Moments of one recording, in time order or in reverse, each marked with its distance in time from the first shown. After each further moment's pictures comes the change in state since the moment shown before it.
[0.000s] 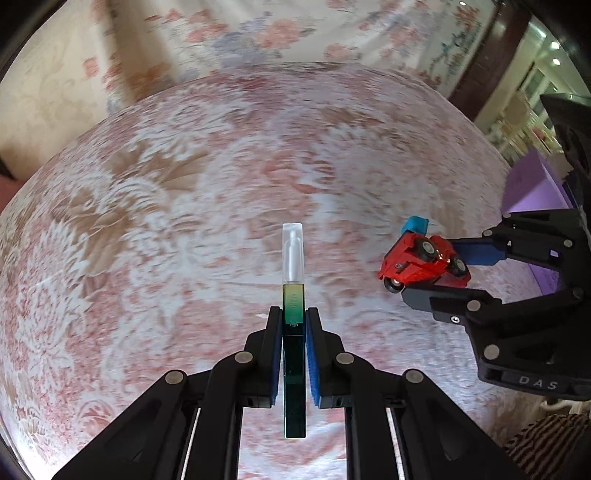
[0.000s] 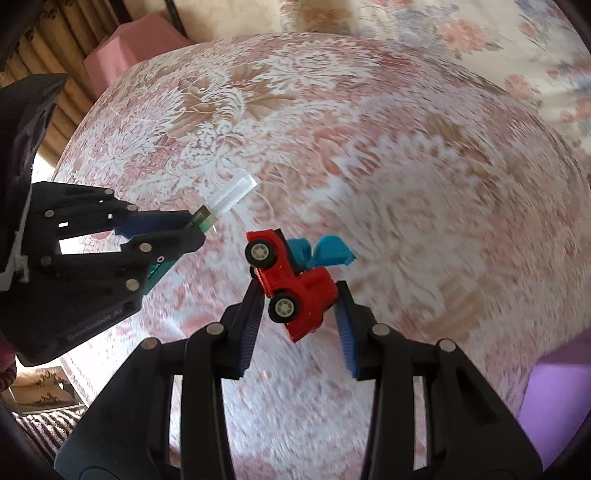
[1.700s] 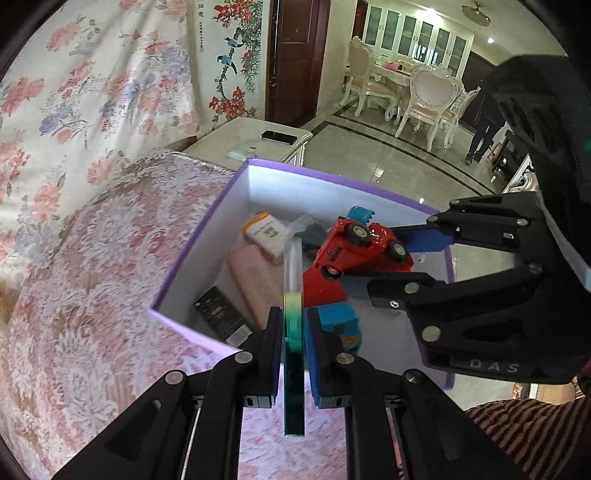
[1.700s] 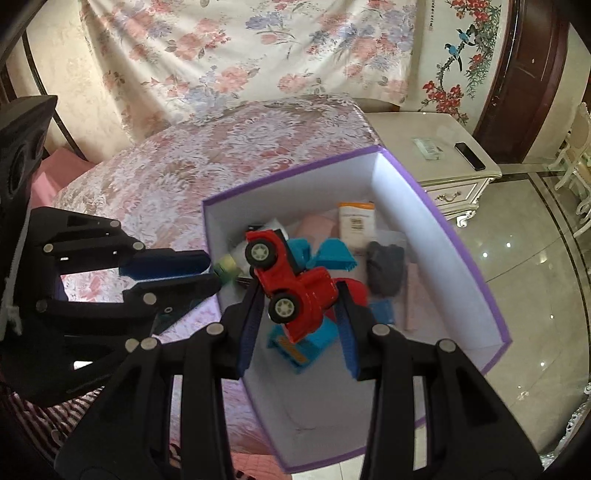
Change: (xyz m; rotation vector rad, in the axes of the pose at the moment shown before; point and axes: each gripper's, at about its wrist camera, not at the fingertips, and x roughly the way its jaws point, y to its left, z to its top) left arm -0.050 -0.423 0.084 0.503 -0.106 -0.228; right arm -0.237 -0.284 -0.226 0.390 -0.229 -0.188
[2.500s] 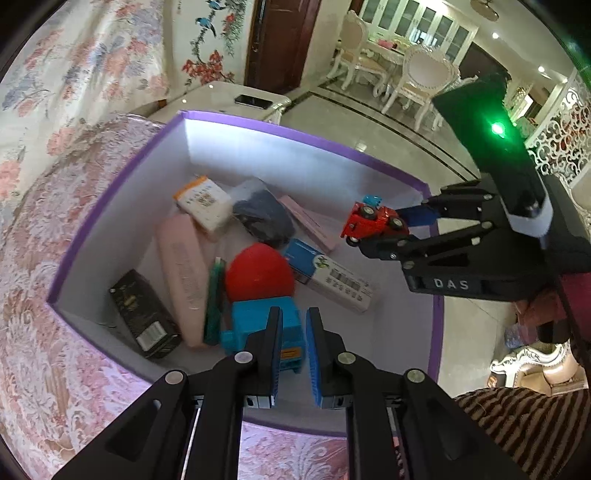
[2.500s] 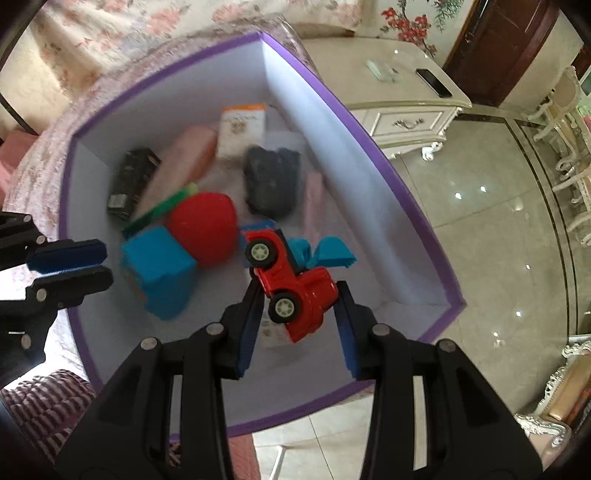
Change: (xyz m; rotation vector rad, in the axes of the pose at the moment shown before) left arm 0.072 -0.042 -0.001 -0.021 0.140 -0.098; right arm 0.055 -0.114 -0.043 0.062 0.269 -0.117
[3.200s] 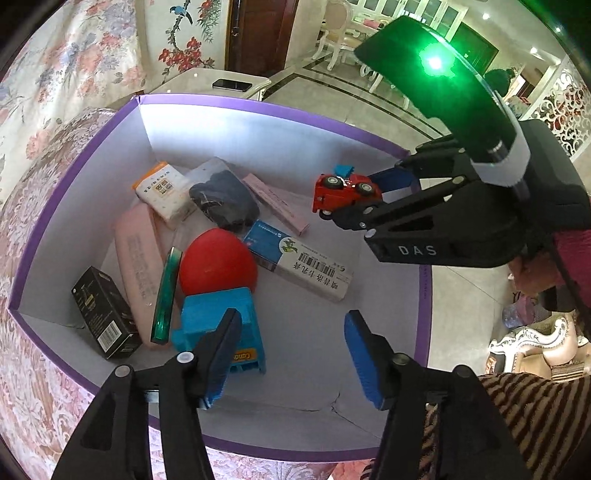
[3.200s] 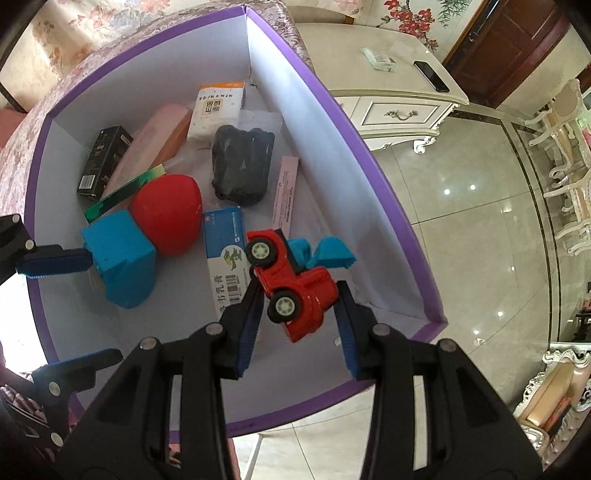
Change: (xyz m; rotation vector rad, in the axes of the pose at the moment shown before) left arm 0.019 -0.024 -0.003 0.033 0.061 -0.007; right arm 0.013 -0.010 0.005 -0.063 0.057 -0.049
